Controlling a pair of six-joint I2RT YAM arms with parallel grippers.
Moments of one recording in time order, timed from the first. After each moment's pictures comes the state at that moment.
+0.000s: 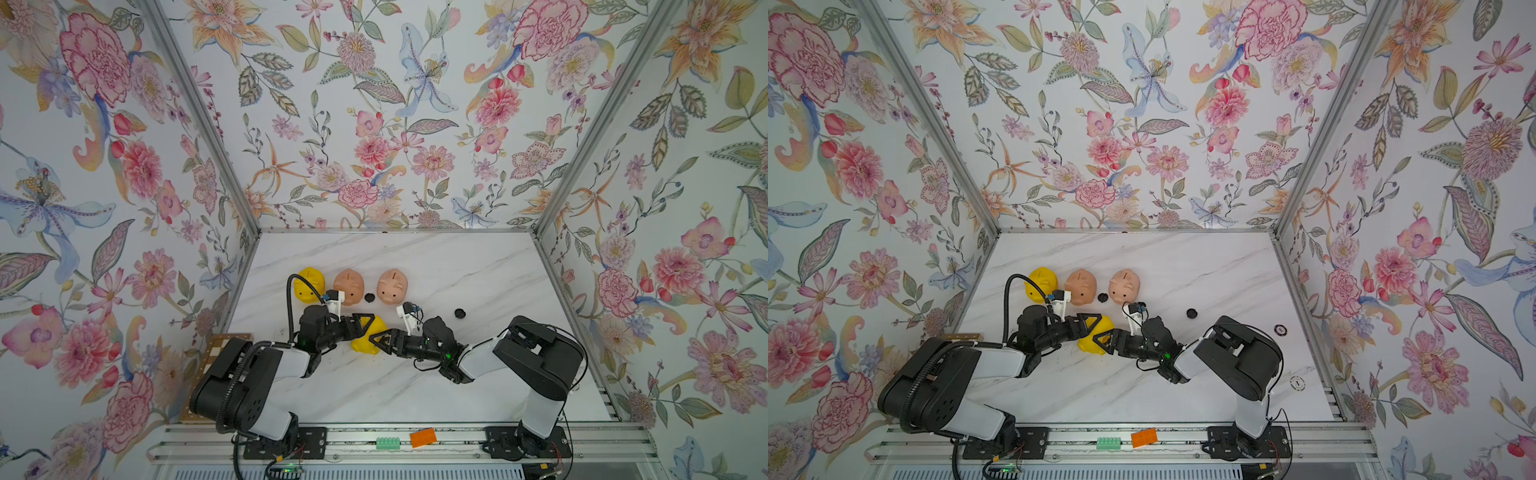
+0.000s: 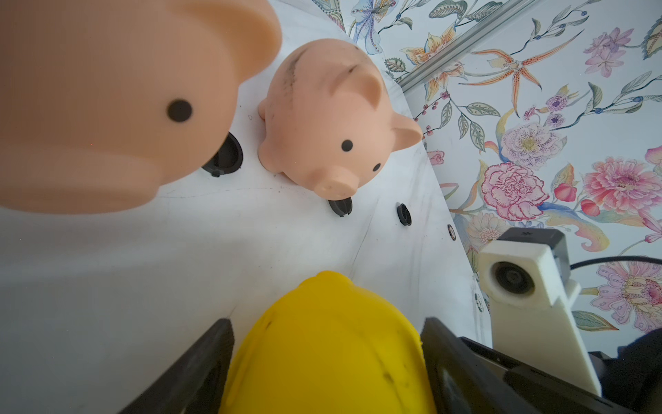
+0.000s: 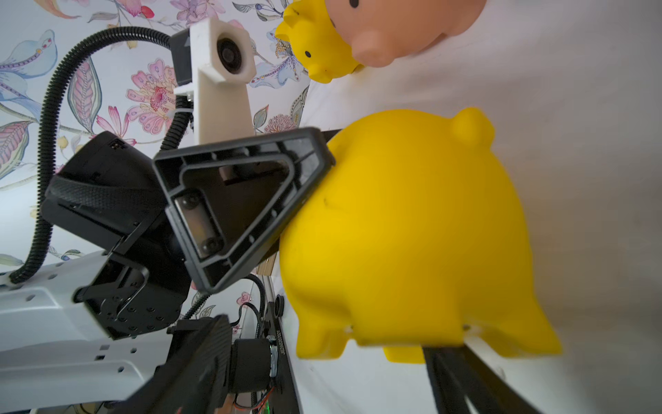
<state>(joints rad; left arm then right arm) -0.33 1.52 0.33 0.74 0.52 -0.66 0.91 1.85 0.59 1.02 -0.38 1.08</state>
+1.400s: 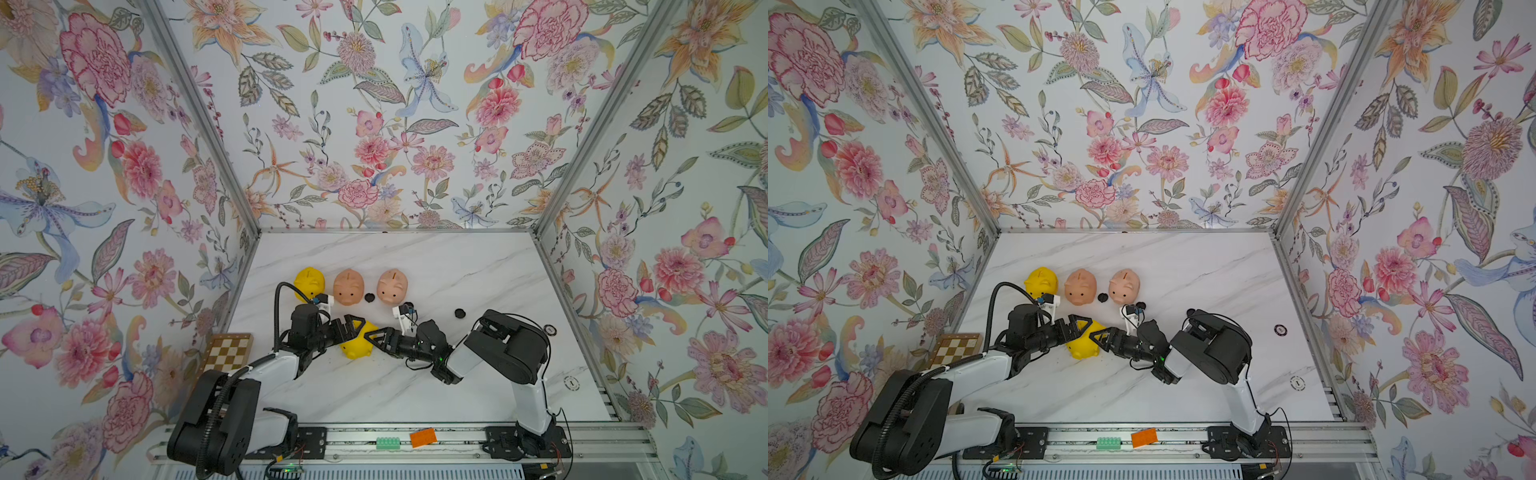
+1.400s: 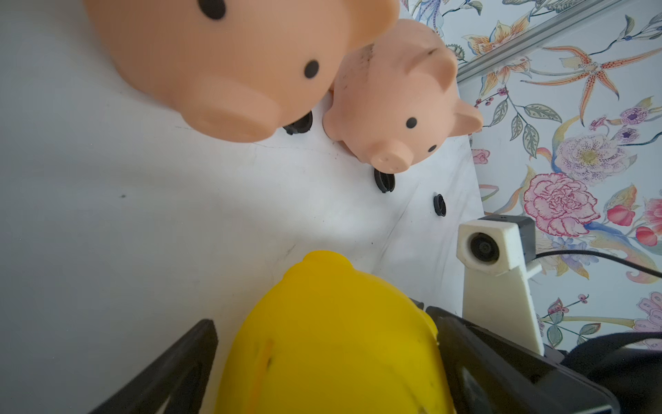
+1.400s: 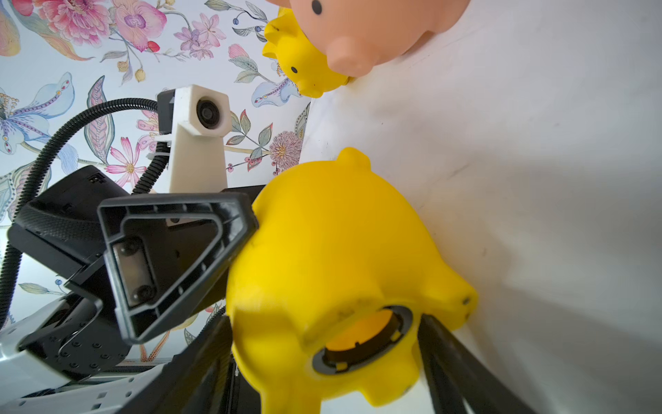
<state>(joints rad) -0.24 1.29 0.36 0.29 0.50 -0.63 0.92 2.04 0.65 1.21 -0.37 1.18</state>
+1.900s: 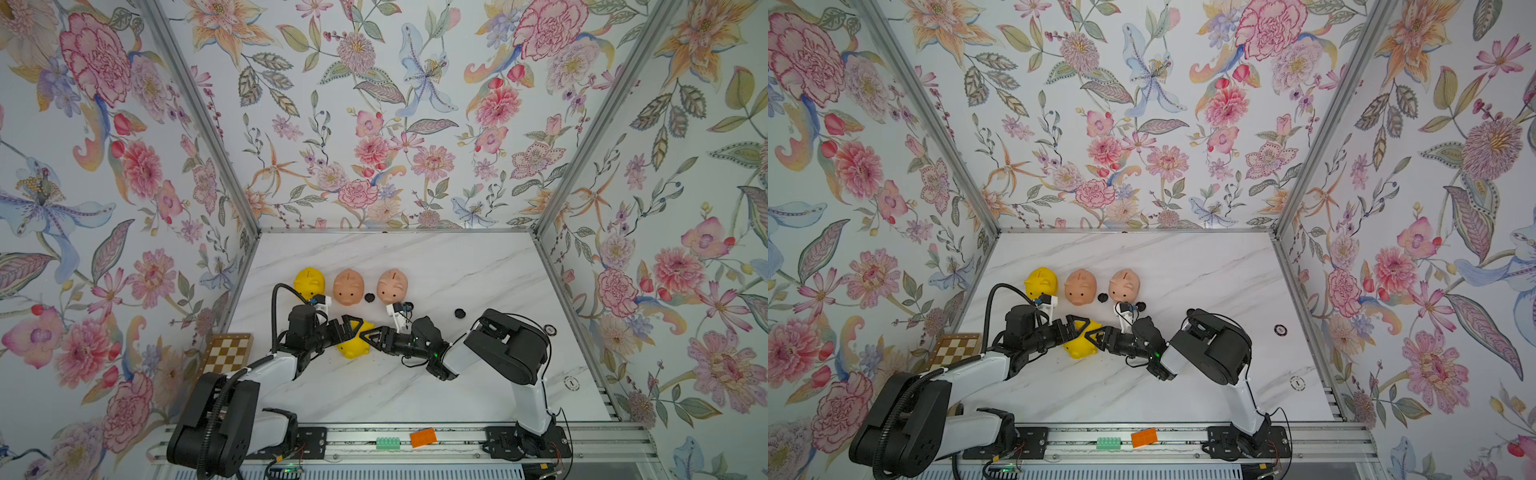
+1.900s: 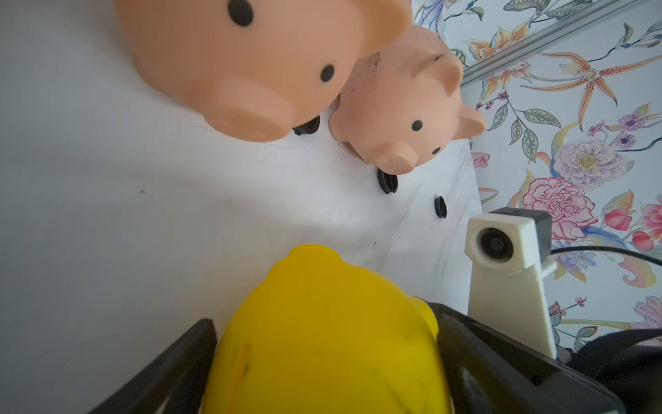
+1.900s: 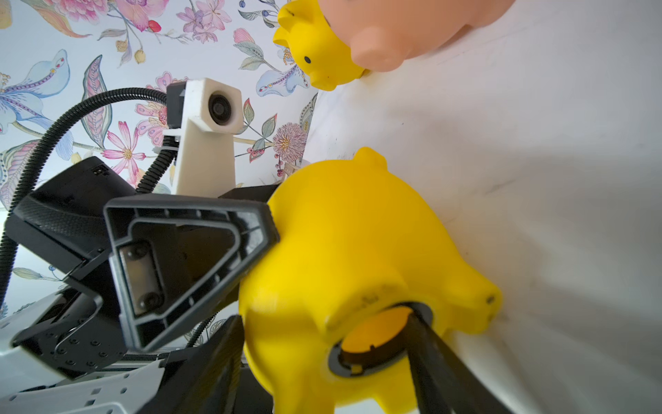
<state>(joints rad) -0.23 1.28 0.35 0.30 0.52 -0.64 0.93 2.04 0.71 1.15 -0.40 1.13</state>
